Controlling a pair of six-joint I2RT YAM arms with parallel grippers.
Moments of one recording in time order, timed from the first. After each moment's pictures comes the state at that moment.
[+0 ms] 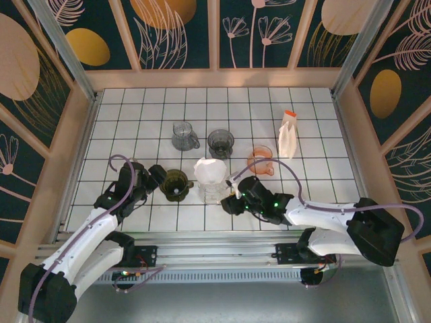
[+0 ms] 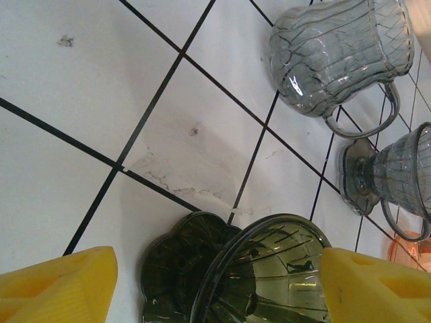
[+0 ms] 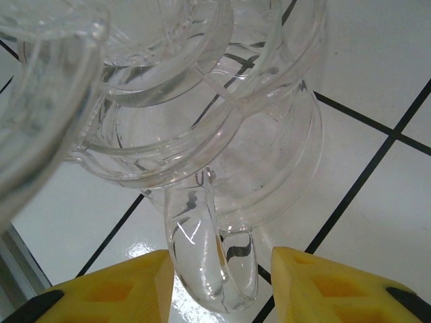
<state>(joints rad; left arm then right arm) -0.36 0.82 0.45 -0.37 -0.03 -1.01 1.01 1.21 0.45 0.03 -0.01 0.38</state>
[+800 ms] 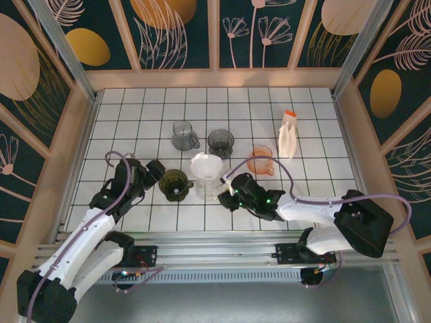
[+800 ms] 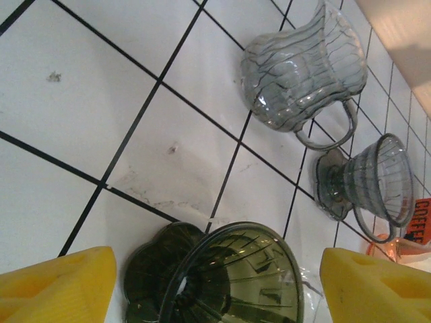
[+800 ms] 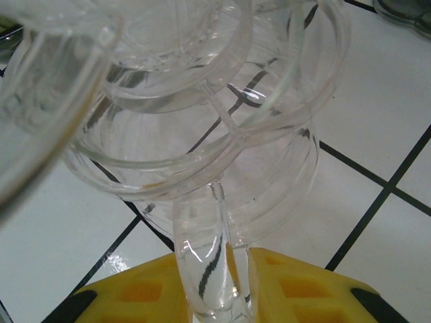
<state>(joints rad) -0.36 0.79 0.53 -0.43 -0.05 -0.99 1.01 1.32 0.51 0.08 0.05 0.31</state>
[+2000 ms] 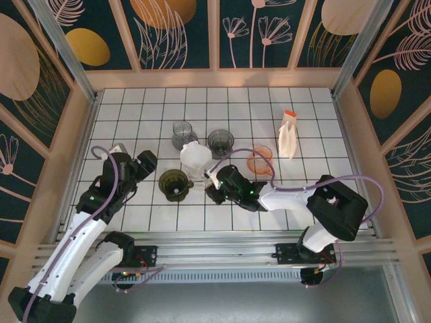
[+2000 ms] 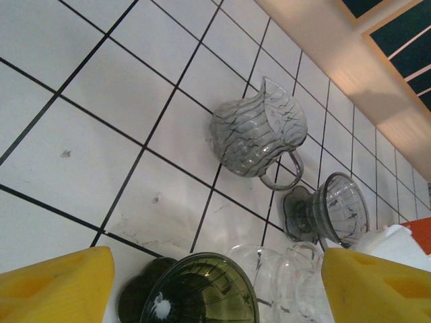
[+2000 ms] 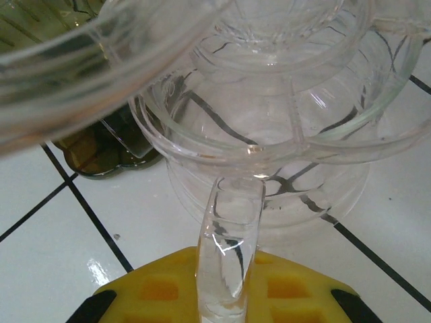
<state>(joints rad) -0.36 0.72 0.70 -0.57 -0.14 -0.91 1.01 1.55 0.69 0.17 0.00 0.18</state>
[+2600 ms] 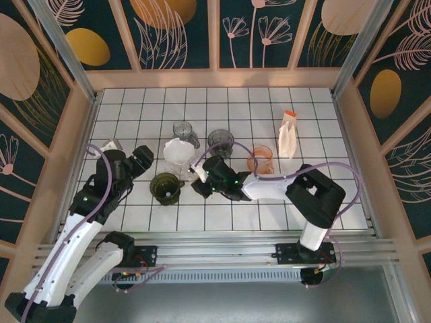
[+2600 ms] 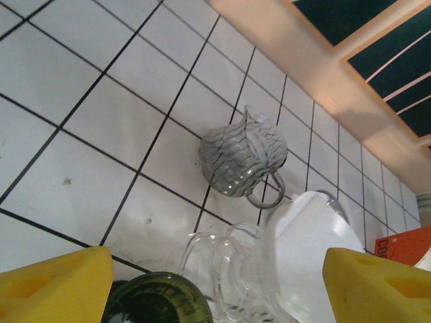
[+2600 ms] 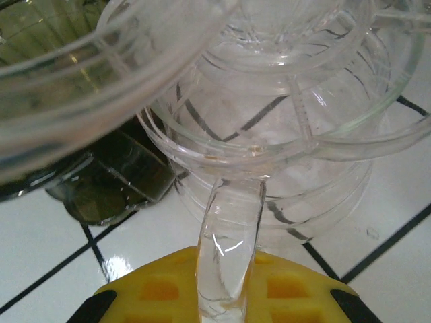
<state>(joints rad) -0.36 0.70 0.79 -0.61 -0.18 -0.88 0.99 1.75 0.91 0.14 -0.10 0.12</state>
